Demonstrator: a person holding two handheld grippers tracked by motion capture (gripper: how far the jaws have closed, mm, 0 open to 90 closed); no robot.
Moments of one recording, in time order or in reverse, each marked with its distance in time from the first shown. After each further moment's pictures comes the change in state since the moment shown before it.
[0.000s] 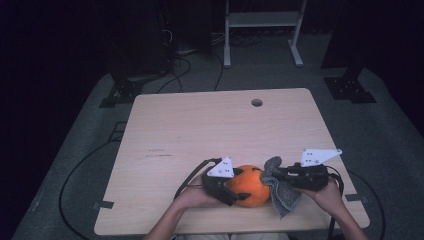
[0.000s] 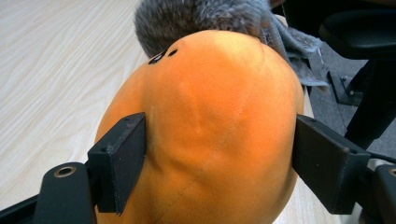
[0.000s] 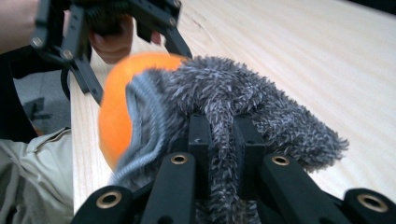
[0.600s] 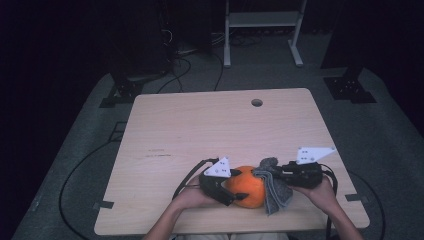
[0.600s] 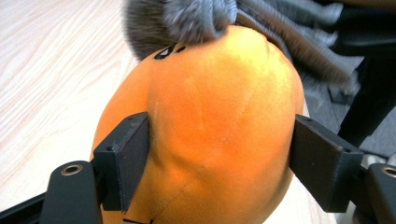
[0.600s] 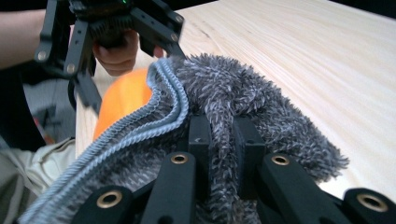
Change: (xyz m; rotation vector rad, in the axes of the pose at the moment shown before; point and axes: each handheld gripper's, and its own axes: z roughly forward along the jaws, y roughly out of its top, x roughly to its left) left arm 0.007 -0.010 -0.007 -0.023 -0.020 -0.057; right arm -0.008 -0.009 0.011 -0.035 0.040 0.053
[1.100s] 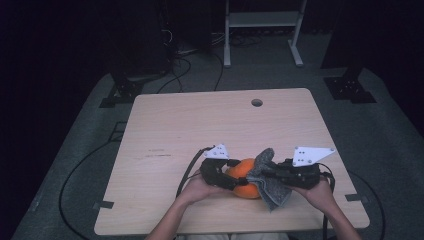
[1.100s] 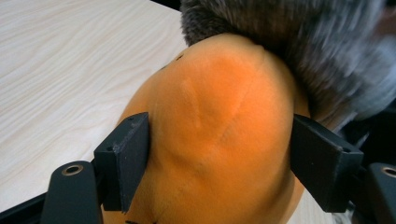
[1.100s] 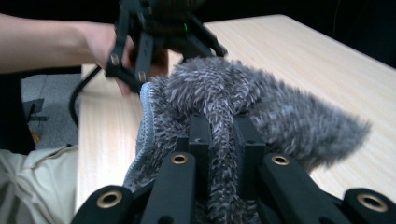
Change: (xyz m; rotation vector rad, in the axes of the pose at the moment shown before) left arm 0.027 0.007 0.002 -0.059 0.032 -0.237; right arm 0.021 0.028 0.004 -0.029 -0.020 -0.128
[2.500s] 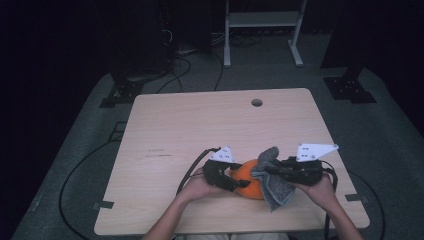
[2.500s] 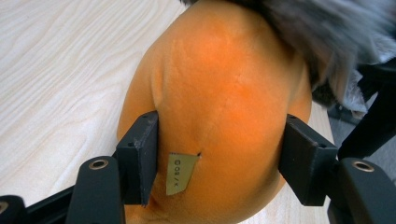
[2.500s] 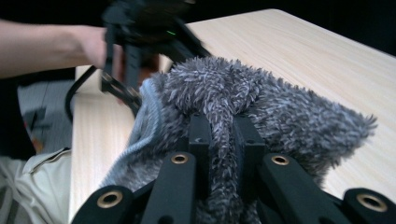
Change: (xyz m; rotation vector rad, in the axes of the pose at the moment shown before) left arm -0.001 -0.002 0.011 0.081 -0.023 0.124; right arm -0.016 -0.011 -0.009 -0.006 -0.010 0.069
